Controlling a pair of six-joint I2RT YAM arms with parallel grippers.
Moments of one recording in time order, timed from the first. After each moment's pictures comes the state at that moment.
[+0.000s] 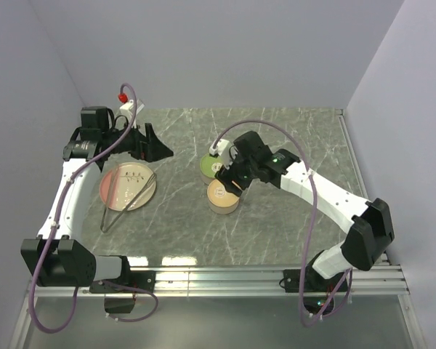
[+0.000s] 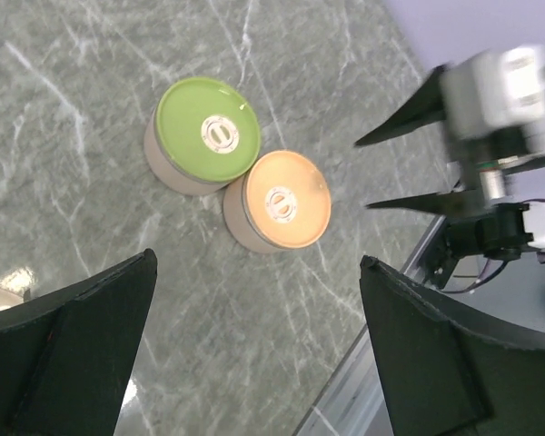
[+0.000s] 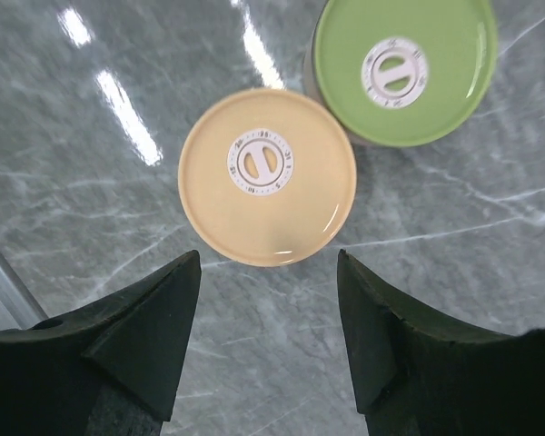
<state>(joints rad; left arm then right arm) -0.01 1.29 1.30 -0.62 0.91 -0.07 0.72 1.50 1.27 -0.68 -0.18 -0.31</state>
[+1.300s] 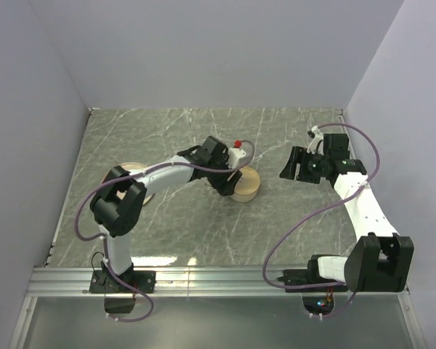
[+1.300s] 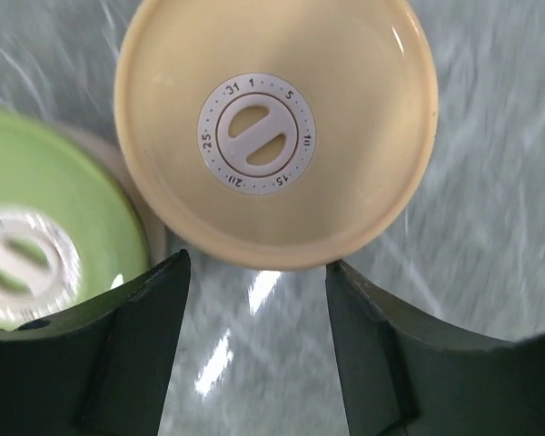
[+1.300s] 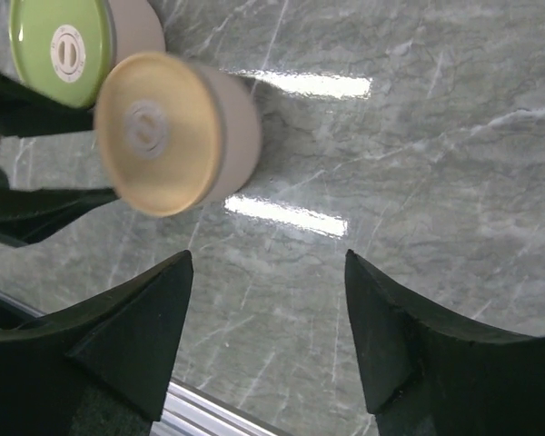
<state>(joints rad) -0.71 1.86 1.31 -0.37 0.34 0.17 -0.02 1.25 1.00 -0.66 -0.43 0.17</state>
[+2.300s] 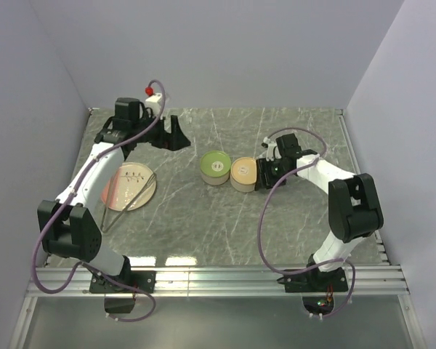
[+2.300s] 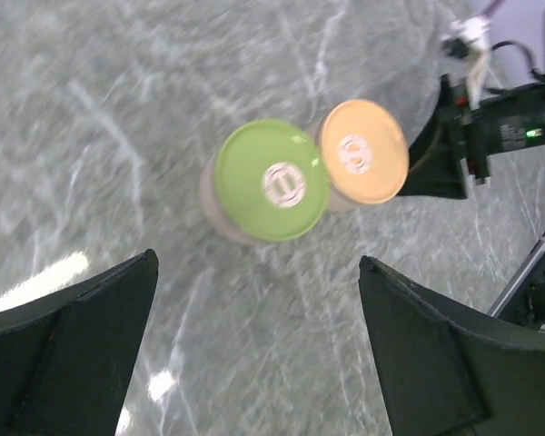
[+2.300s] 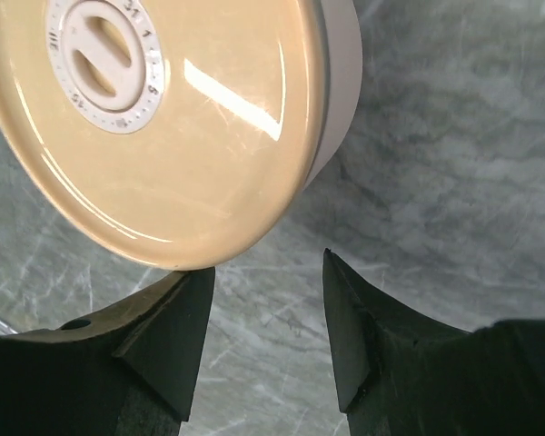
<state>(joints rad) -0.20 1.51 1.36 -0.42 0.61 -0.11 0.25 1.68 1.05 -0.50 -0.39 0.07</state>
